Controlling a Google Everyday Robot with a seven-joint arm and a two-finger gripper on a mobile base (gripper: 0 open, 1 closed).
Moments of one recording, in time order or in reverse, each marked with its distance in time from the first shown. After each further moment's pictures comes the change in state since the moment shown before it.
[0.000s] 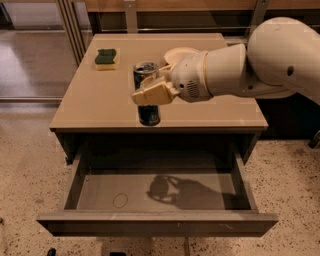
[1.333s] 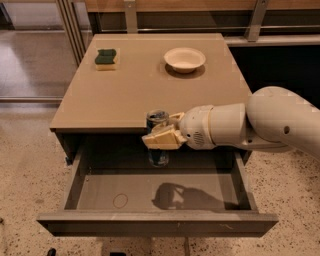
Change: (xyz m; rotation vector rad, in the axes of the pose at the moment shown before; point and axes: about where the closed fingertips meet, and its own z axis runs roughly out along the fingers) arm 0.107 0.027 0.012 0.010 0.039 0.139
